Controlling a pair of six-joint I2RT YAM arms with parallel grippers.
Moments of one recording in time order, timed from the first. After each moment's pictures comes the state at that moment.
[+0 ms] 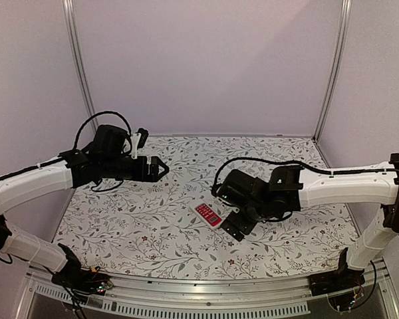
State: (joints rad) left arm -0.64 1.27 0.94 -0.31 0.07 -0.41; right arm 1.21 1.64 1.24 -0.81 0.41 0.15
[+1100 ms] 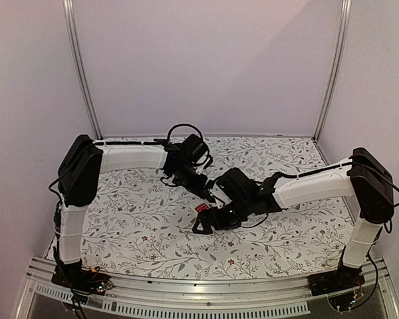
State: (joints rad) left arm -0.80 2.15 1.66 -0.62 -0.04 -0.19; right arm 1.01 1.81 1.09 -0.19 -0.32 0.59
